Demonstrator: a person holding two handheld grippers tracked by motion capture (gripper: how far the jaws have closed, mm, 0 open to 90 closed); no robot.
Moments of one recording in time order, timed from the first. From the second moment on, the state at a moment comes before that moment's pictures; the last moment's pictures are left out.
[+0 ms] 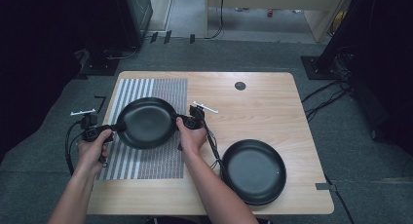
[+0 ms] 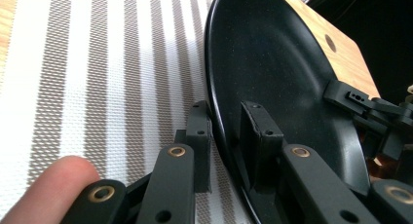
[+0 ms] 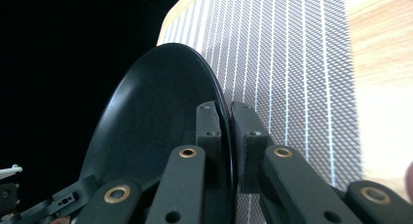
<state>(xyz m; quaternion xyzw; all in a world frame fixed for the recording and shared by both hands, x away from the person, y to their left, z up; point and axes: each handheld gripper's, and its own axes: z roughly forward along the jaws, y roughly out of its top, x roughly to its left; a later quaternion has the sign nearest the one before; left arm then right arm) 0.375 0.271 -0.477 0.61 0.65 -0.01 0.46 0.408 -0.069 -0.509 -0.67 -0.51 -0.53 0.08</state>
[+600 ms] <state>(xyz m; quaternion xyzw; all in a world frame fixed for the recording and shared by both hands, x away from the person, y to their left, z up) 0.402 0.276 -0.508 0.59 0.68 -0.02 0.44 0.427 -0.051 -0.527 -0.68 -0.53 -0.51 0.04</state>
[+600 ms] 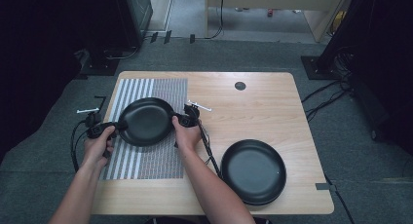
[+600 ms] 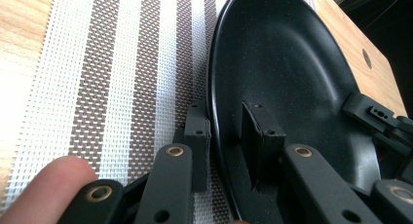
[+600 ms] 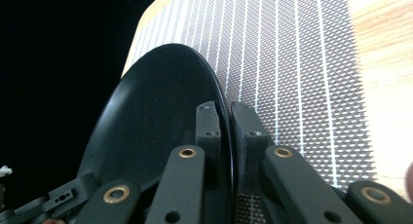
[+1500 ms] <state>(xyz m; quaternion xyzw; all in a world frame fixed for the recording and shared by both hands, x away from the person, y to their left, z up) 0.384 0.265 -0.480 0.64 0.65 0.11 0.40 0.415 -0.052 -0.503 -0.61 -0.64 -0.45 -0.07</state>
